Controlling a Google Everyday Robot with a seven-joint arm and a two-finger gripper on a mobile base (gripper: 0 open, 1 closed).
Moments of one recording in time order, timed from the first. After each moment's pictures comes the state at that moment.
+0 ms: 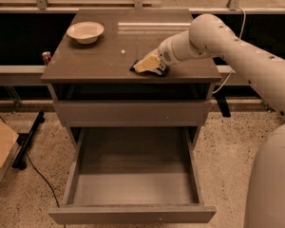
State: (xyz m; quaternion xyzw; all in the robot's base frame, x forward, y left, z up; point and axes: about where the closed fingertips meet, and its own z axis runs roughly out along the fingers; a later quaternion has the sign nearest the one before) arm 0.777 -0.047 0.823 -0.40 0.79 0.15 0.43
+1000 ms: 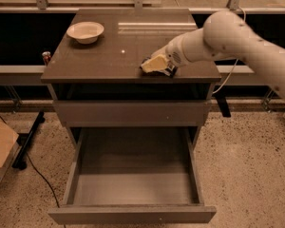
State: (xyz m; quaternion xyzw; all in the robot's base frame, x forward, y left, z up) arm 0.732 -0.059 0.856 -0.42 0.78 0.16 0.44
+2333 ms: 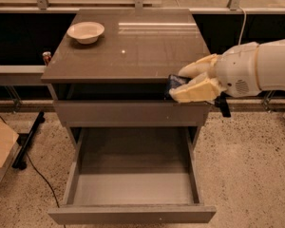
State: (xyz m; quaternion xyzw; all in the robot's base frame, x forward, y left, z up) arm 0.508 -0.112 0.943 -0.50 0.71 0.17 0.47
